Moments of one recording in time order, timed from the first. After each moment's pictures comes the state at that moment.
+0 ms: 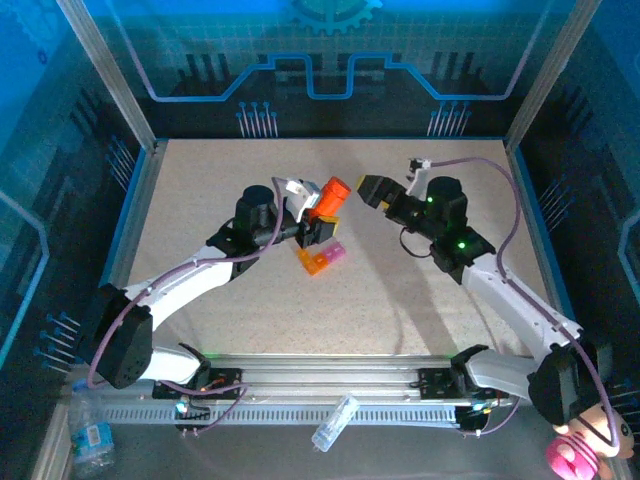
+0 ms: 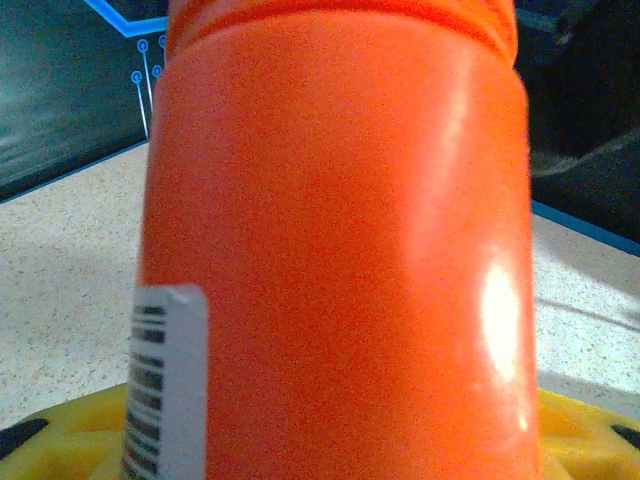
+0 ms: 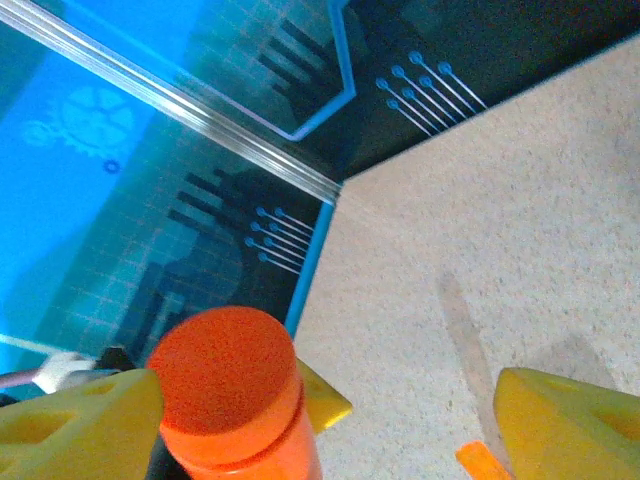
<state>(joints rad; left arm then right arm) -0.52 1.38 0.88 0.23 0.47 -0.03 0.43 1.17 0.92 0.05 -0.30 0.89</state>
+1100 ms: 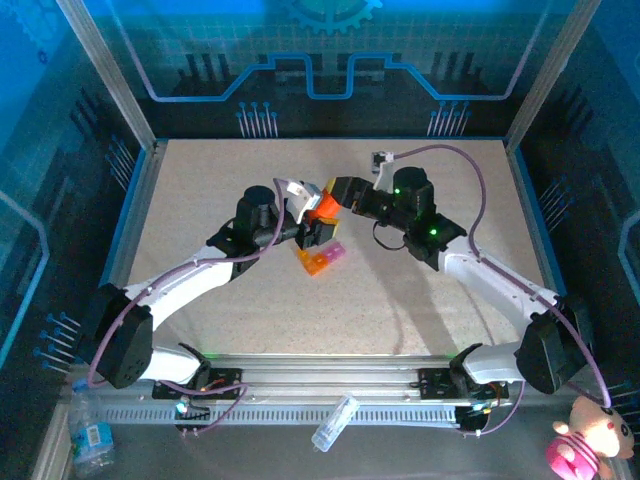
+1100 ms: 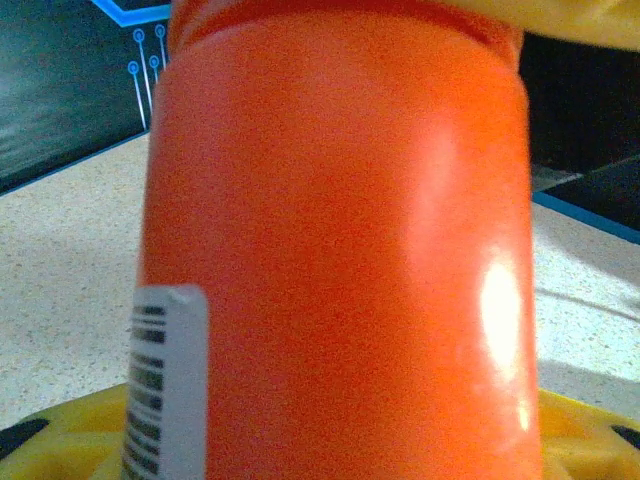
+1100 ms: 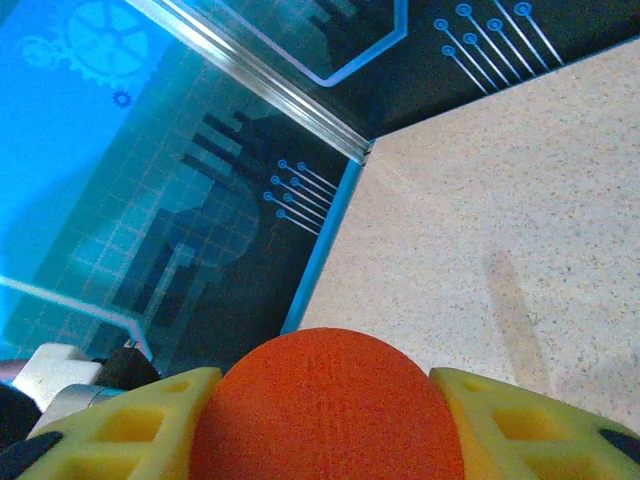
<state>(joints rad) -0.52 1.38 0.88 0.22 0.47 -0.01 0.55 1.33 1.03 0.10 -0.31 0.83</state>
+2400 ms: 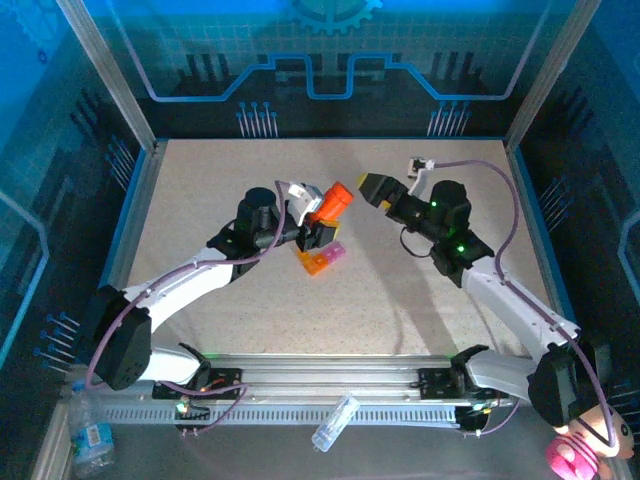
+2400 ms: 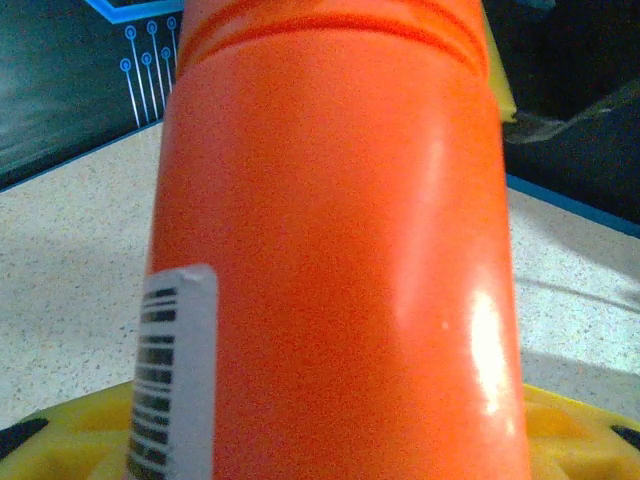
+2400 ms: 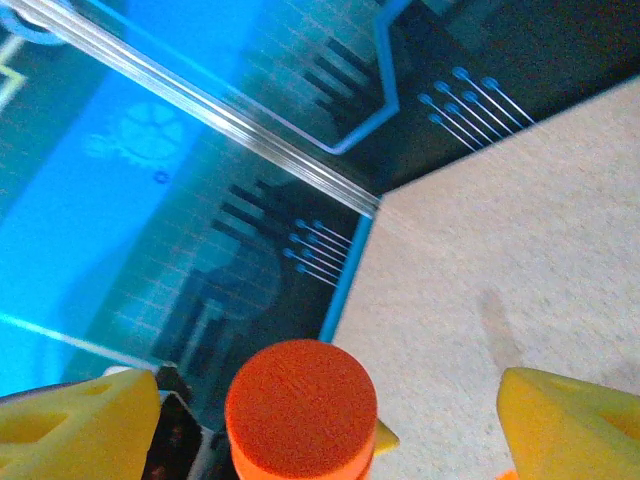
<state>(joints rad) -0.53 1.37 0.87 0.20 0.46 0.00 0.42 1.16 0.87 0.18 -0.33 0.94</state>
